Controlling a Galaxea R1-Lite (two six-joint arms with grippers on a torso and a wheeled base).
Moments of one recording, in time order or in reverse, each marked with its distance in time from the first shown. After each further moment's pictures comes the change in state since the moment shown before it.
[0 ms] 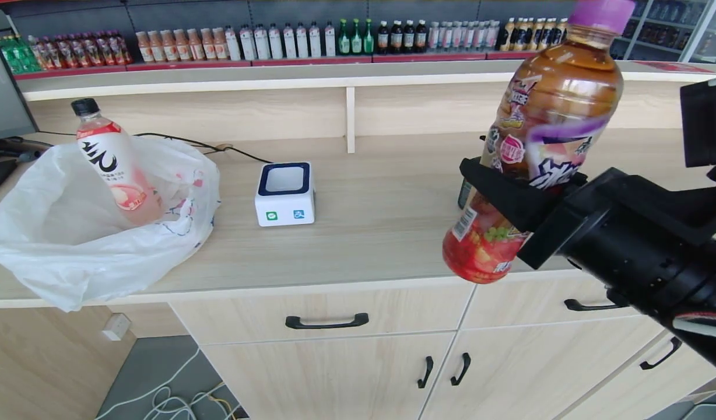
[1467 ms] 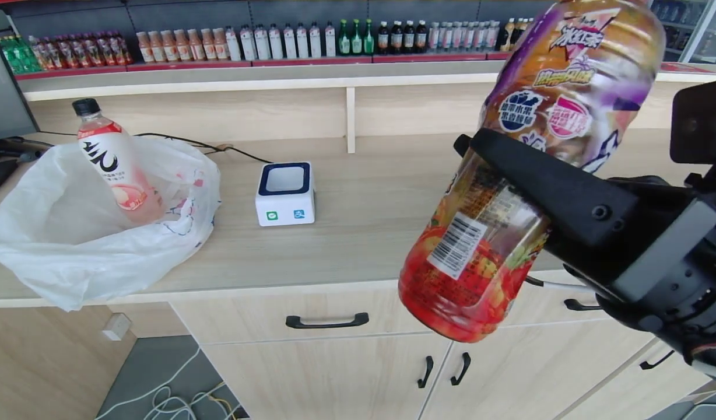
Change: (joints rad) left arm 0.000 0.000 0.000 0.000 0.000 0.000; right arm 0.001 0.113 0.057 -0.444 0.460 0.592
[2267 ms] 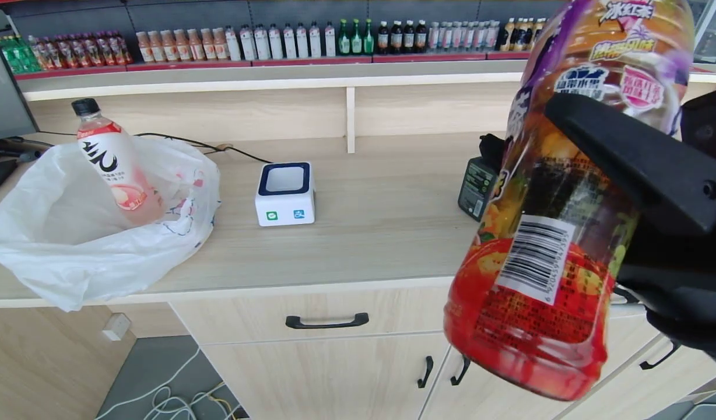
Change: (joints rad) left arm 0.000 0.000 0.000 0.000 0.000 0.000; right arm 0.026 -0.074 0.036 -0.003 0.001 0.311
